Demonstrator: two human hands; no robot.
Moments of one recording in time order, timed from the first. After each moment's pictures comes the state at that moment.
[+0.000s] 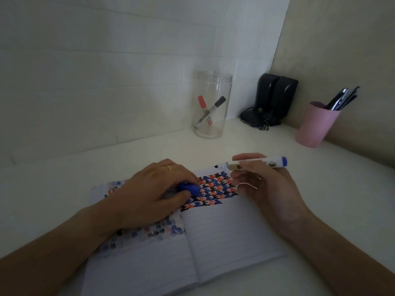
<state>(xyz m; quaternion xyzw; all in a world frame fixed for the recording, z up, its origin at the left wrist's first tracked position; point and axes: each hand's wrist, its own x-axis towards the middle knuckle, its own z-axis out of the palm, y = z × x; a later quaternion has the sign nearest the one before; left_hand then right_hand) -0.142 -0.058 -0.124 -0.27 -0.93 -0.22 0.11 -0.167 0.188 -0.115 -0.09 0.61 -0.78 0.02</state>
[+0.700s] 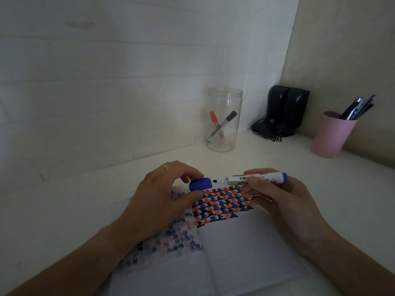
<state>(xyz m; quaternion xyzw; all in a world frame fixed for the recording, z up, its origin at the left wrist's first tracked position) -0.138 -0.058 -0.115 -0.16 -0.91 -0.28 0.25 -0.162 0.186 -0.112 -0.10 0.63 -0.77 0.02</state>
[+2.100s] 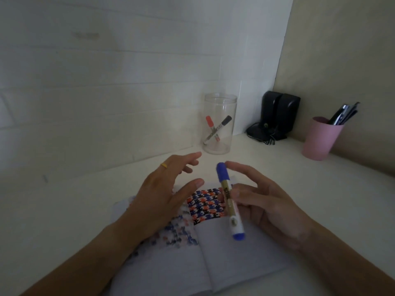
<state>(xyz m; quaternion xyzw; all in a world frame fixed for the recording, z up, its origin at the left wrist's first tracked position) -0.136 -0.050 -0.109 -0.18 -0.89 -0.32 0.27 -0.155 0.184 -0.098 -0.18 0.60 -0.75 0.20</state>
